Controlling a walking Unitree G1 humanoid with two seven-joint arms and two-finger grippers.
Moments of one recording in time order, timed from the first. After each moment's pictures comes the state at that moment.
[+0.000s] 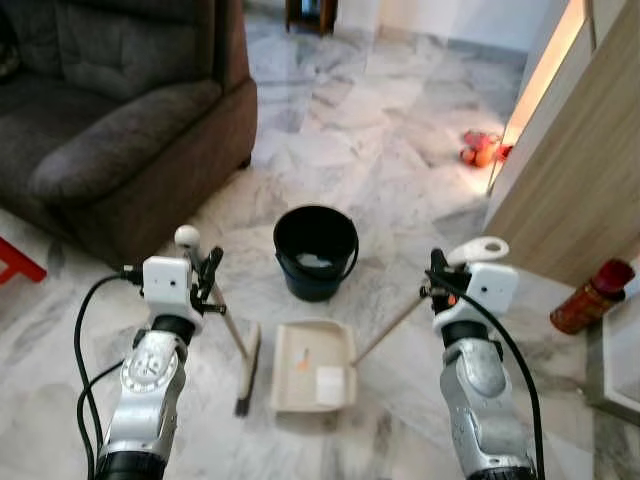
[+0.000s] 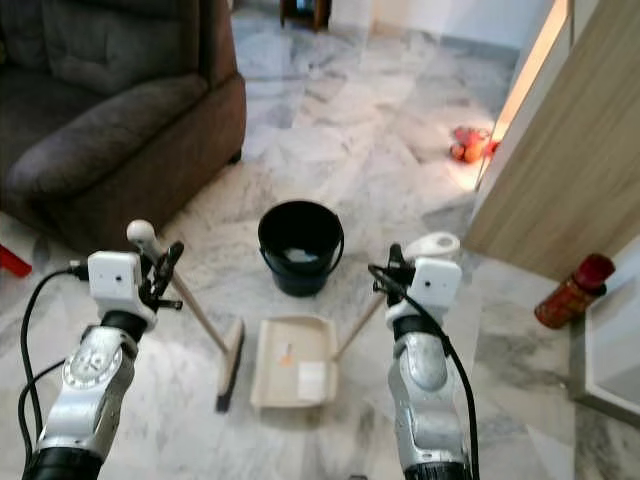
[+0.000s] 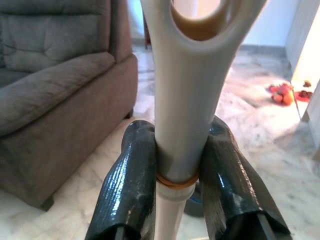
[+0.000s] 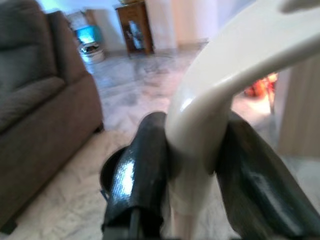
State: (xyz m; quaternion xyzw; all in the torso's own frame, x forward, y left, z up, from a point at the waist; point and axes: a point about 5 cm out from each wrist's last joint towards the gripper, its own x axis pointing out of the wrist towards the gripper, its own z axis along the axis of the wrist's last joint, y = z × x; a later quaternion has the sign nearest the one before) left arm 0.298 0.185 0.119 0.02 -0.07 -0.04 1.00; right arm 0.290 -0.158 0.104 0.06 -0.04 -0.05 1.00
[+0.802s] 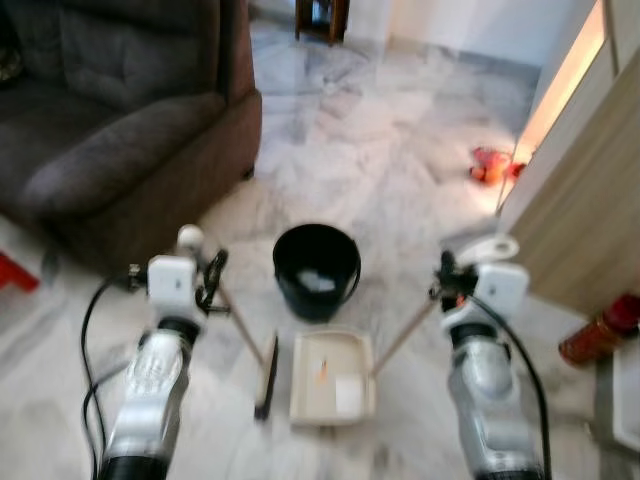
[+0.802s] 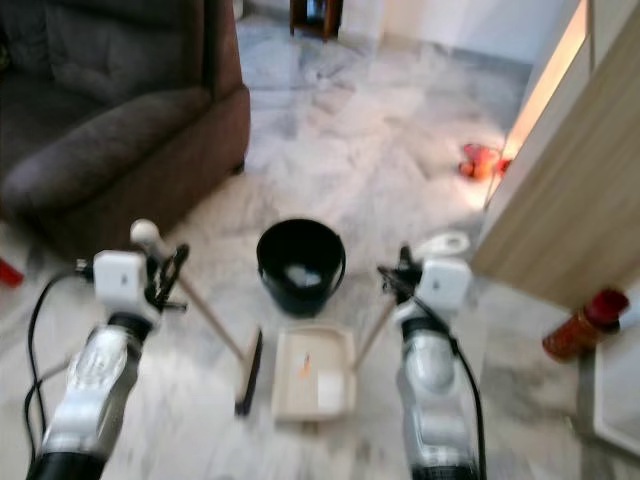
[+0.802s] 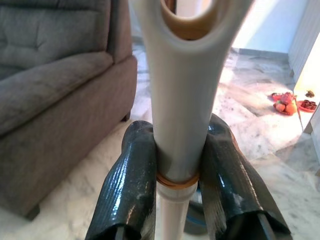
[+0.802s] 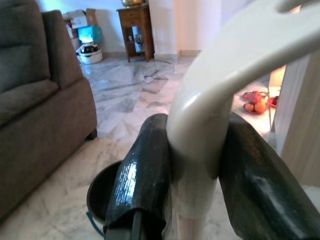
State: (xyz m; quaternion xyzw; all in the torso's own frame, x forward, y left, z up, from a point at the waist) left arm 0.298 0.191 0.118 0.03 -0.07 -0.03 1.00; right arm 0.292 -0.156 0.107 0.05 -0.04 -0.04 1.00
